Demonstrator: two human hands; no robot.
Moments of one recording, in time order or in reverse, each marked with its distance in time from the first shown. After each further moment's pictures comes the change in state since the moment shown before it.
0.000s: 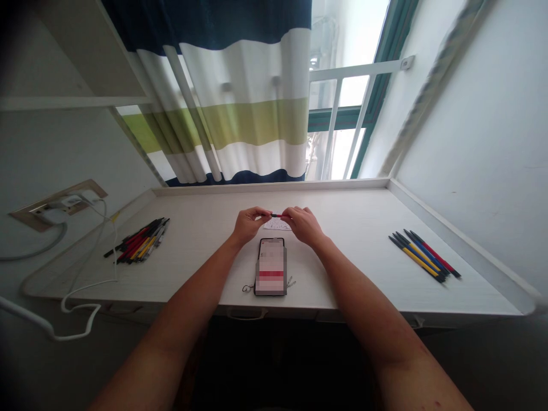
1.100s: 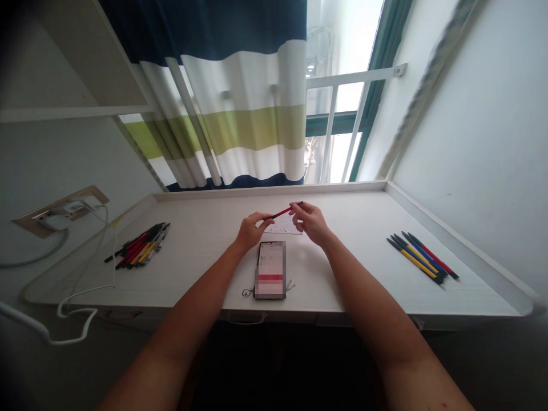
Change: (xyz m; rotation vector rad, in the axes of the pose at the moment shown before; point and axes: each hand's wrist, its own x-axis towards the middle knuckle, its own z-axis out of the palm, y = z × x) left_hand -0.006 0.002 0.002 0.541 -0.082 0.198; right_hand -0.001 0.006 -0.012 1.209 0.137 0.384
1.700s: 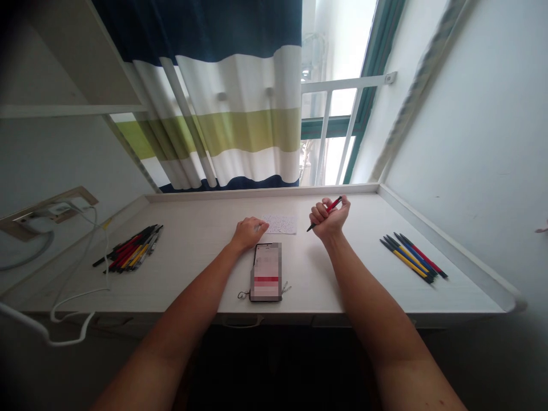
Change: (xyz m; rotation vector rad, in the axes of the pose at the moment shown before) left_hand 0.002 -0.008 -0.001 0.410 -0.263 -0.269; right_hand 0.004 -0.023 -0.039 0.568 0.346 -0.035
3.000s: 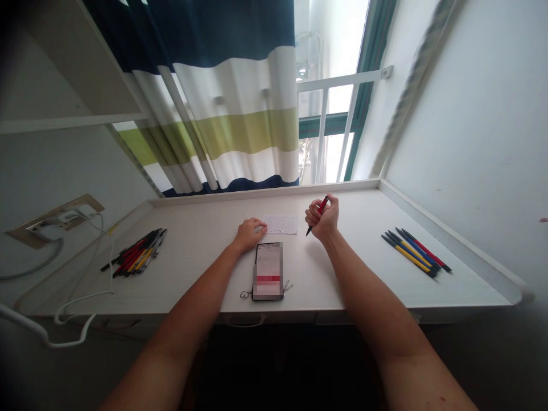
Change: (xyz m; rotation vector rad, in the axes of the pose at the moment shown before) left_hand 0.001 -0.008 0.005 -0.066 -0.029 -0.024; right_hand 0.003 0.013 0.003 0.000 -0.095 0.090
